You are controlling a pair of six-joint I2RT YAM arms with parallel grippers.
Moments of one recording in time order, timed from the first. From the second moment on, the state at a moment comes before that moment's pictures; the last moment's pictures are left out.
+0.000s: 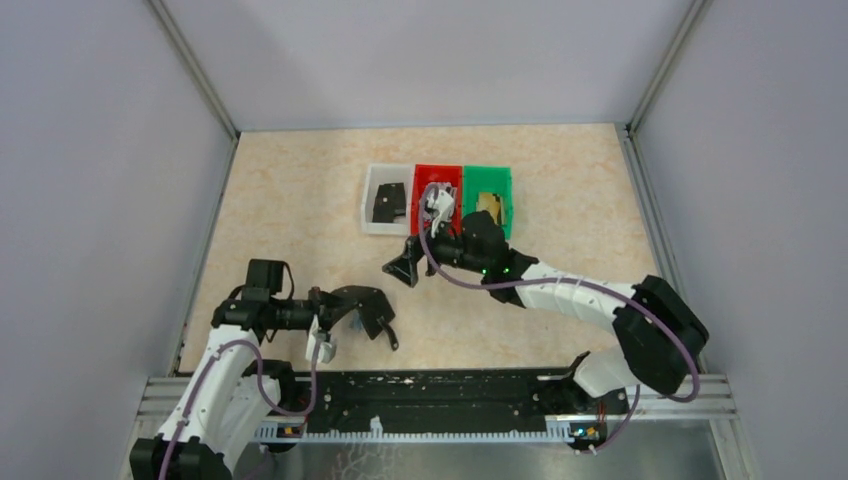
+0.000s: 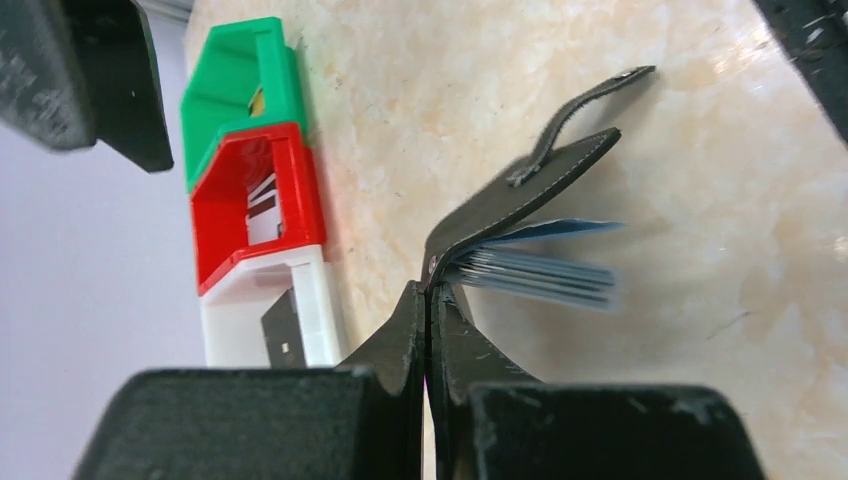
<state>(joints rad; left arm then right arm) -0.10 0.74 0.46 -0.79 1.05 2.04 0.81 1.44 0.81 0.43 -0.37 0.39</state>
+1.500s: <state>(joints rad) -0.11 1.13 0.74 -0.79 0.98 0.95 1.42 1.80 0.78 0.90 0.52 -0.09</state>
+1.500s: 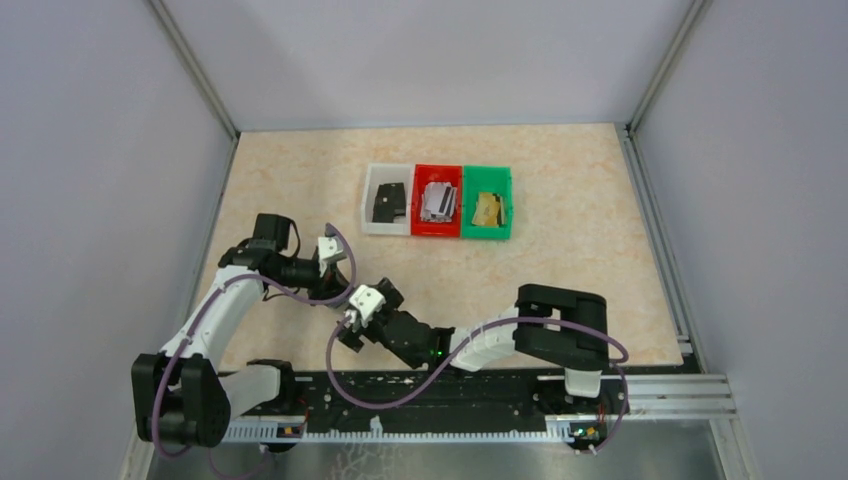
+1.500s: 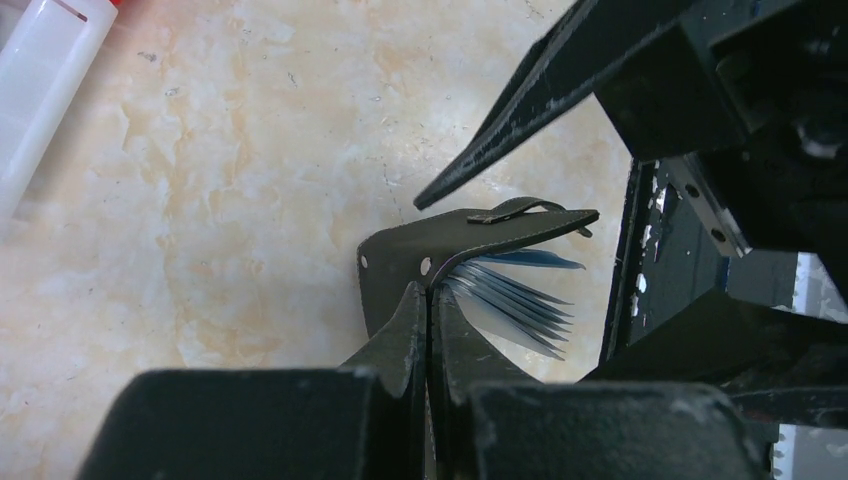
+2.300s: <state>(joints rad) -0.10 1.13 0.74 -0.78 0.94 0.95 1.40 1.86 0.76 0.90 0.61 -0.05</state>
